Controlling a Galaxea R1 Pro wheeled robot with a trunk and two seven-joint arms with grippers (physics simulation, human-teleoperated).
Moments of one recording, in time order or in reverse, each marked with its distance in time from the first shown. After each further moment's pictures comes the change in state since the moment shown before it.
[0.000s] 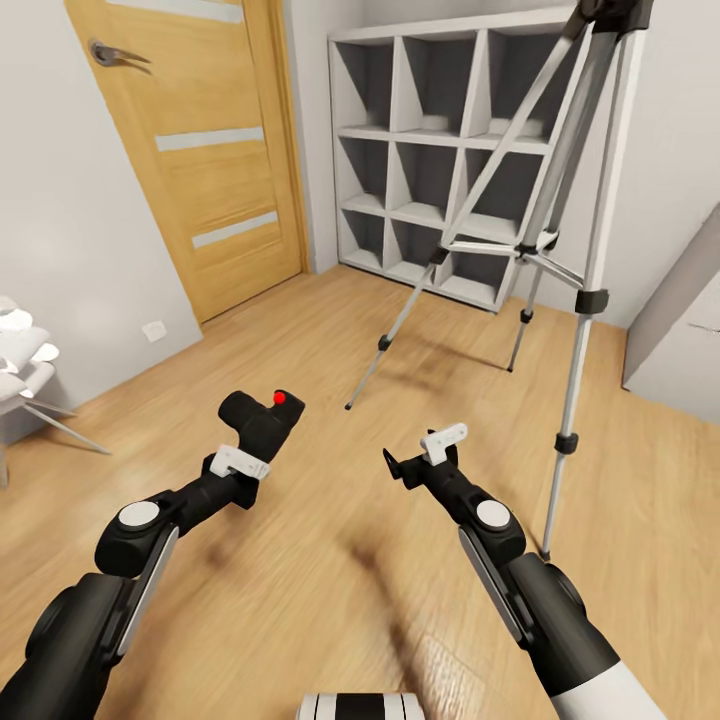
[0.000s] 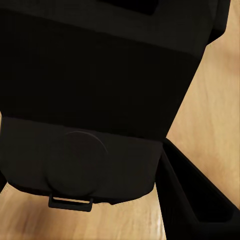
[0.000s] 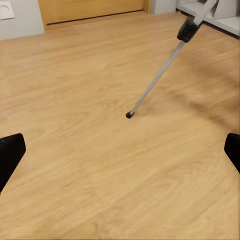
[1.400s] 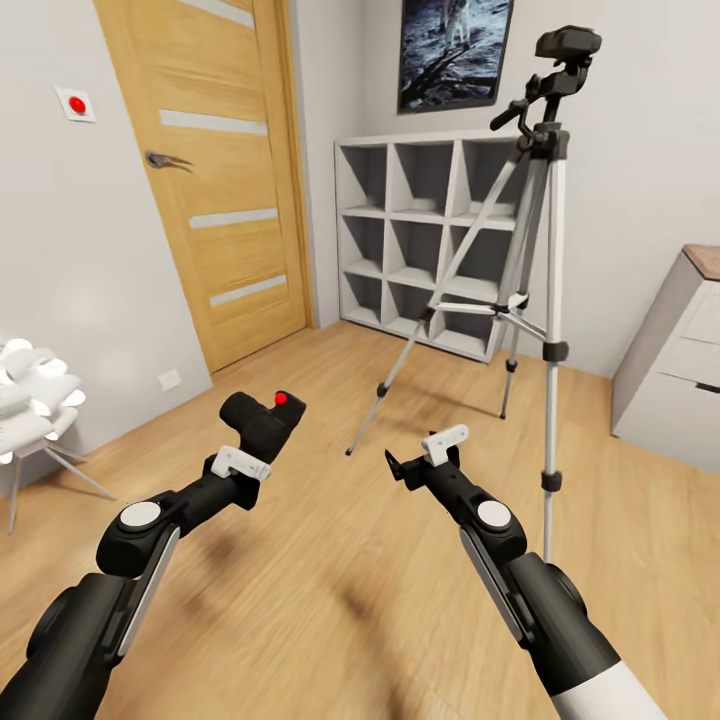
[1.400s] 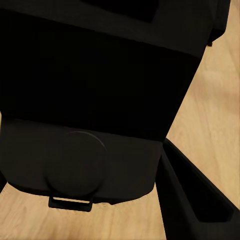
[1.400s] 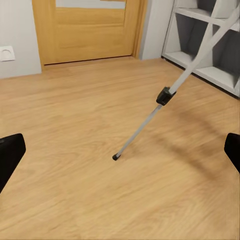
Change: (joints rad) left arm 0.000 0.000 -0.006 0.003 0.000 0.000 0.000; right arm 0.000 -0.002 -0.007 0.009 0.000 0.004 0.000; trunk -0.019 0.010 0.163
